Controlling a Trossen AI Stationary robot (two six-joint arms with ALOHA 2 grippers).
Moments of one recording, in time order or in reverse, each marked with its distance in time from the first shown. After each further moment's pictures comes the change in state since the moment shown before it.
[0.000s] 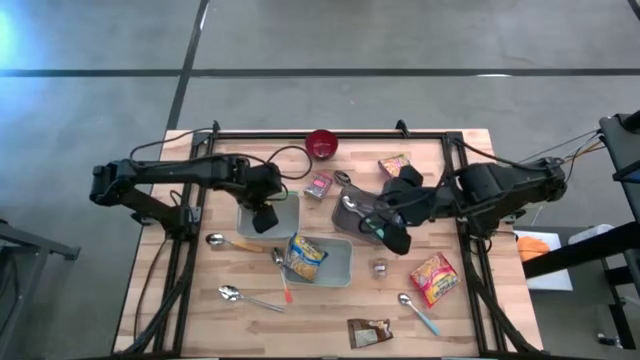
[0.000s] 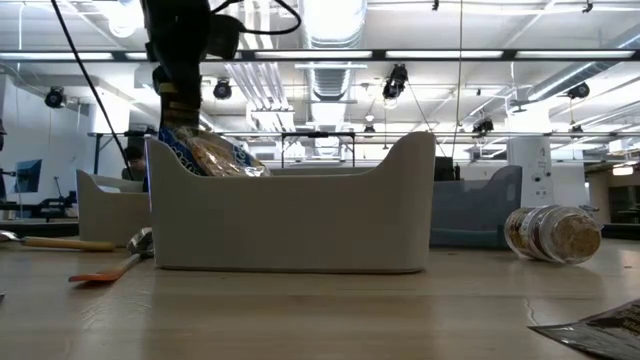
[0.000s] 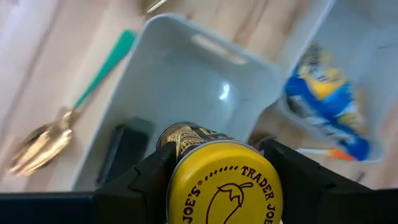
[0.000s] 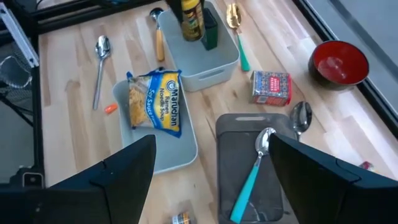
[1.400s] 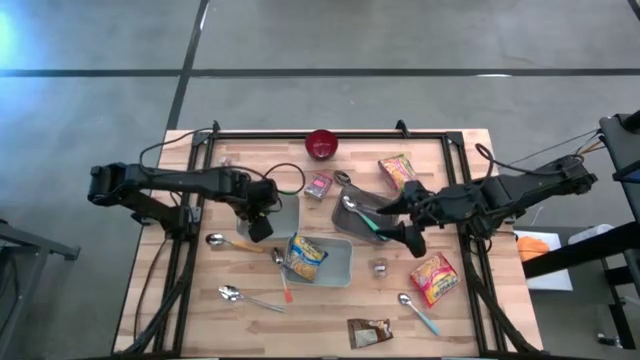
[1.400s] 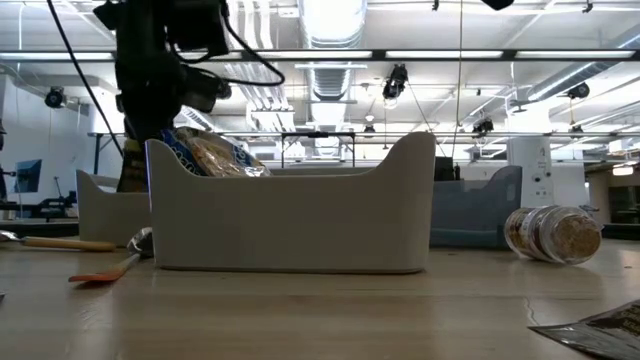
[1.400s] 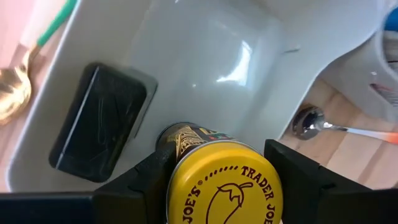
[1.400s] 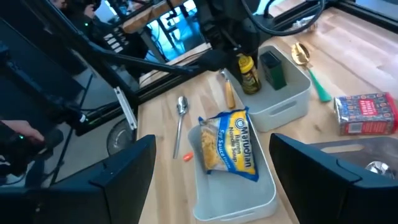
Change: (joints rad) left arm -0.013 -0.018 -0.284 0.167 0.034 -0.069; right arm 0.011 -0.404 -0.682 0.757 -0.119 0.095
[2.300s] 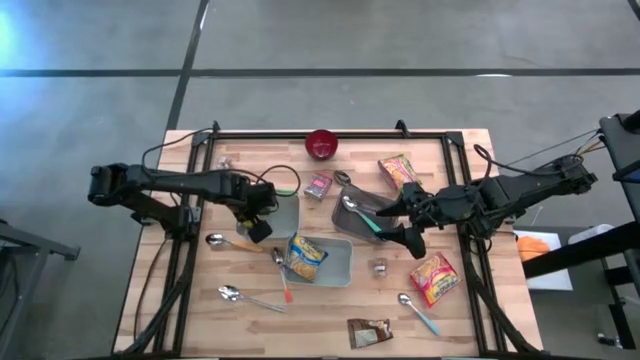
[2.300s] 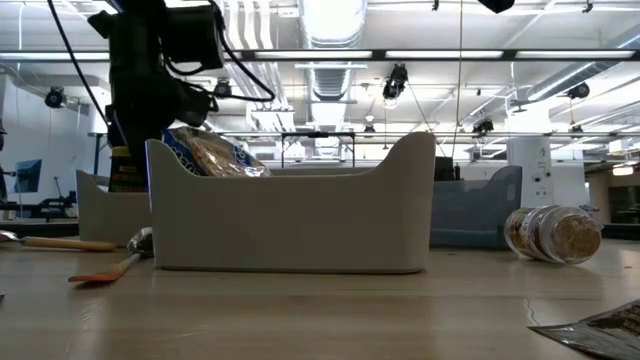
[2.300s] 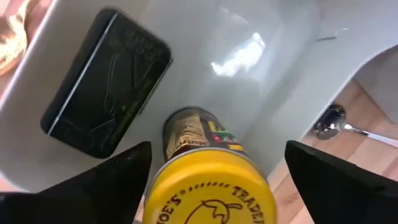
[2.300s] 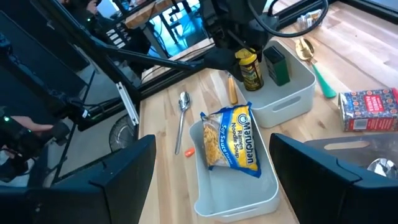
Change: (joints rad) left arm 0.000 0.000 -0.050 -0.004 -0.004 -0.118; right arm 0.000 0.001 -0.012 0.007 -0.020 0.004
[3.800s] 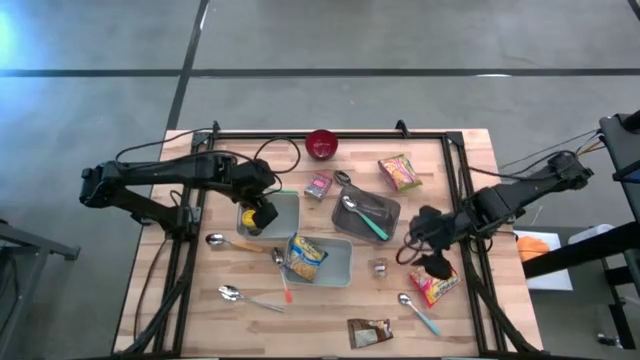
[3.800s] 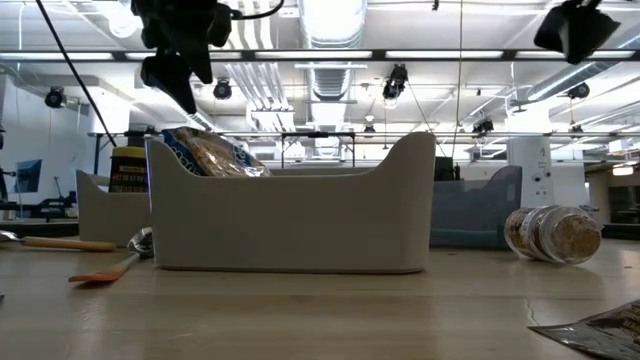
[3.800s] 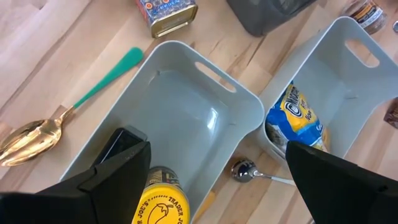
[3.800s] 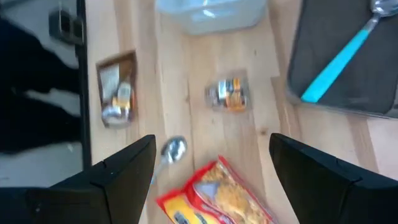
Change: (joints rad) left arm -0.001 -0.082 0.302 -0.077 -0.045 0.013; right arm 0.131 0.022 -0.041 -0.548 -0.235 -0.014
